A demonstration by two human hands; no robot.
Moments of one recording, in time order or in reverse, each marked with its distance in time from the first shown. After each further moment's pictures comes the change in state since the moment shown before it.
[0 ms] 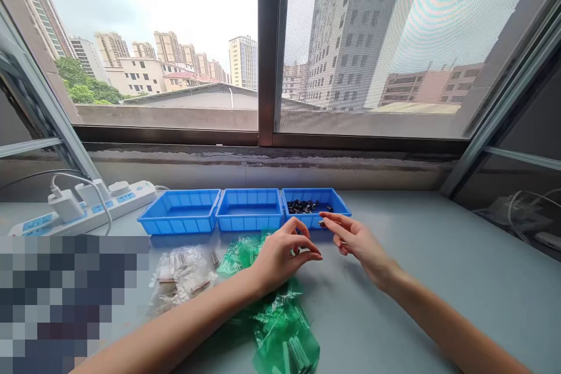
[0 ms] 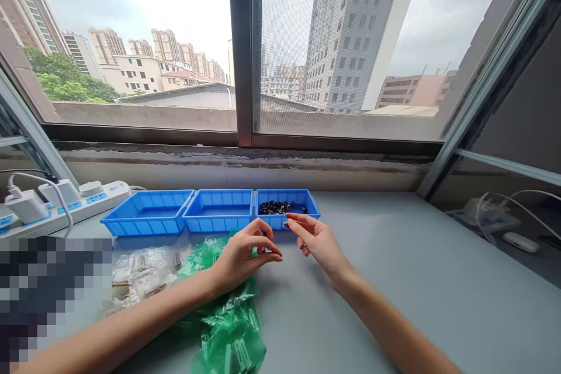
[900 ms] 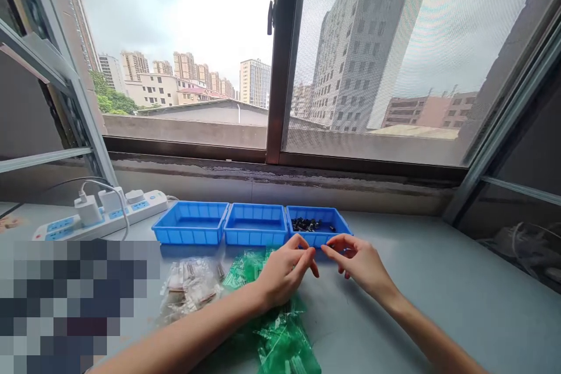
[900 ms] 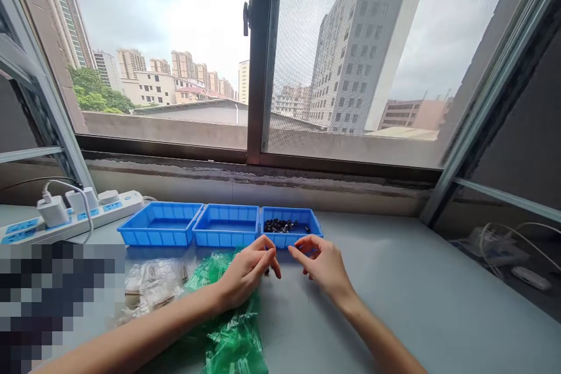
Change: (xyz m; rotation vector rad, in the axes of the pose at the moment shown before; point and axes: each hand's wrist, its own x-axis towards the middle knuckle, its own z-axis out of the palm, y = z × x) left_hand -0.004 0.004 -0.005 -0.047 0.000 -0.031; right_hand 0.013 0.015 -0.004 -0.297 0.045 -0.234
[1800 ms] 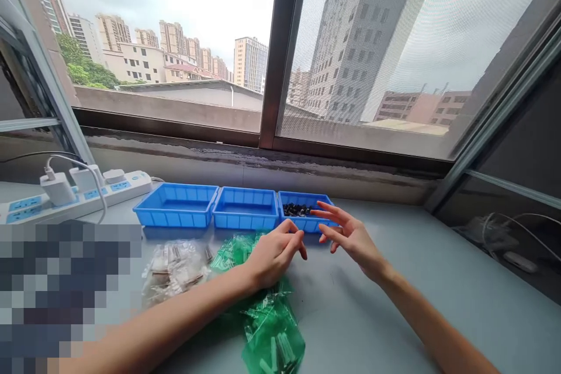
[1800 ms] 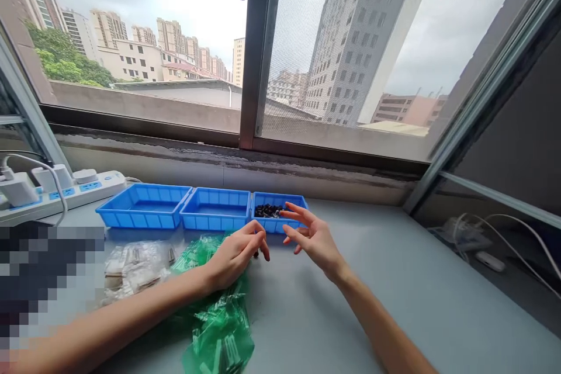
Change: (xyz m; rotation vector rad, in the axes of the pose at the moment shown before) left_hand 0.002 0.003 -0.001 -0.017 -0.019 -0.021; right_hand 0.009 -0.002 -0.016 0.142 -0.198 -0.092
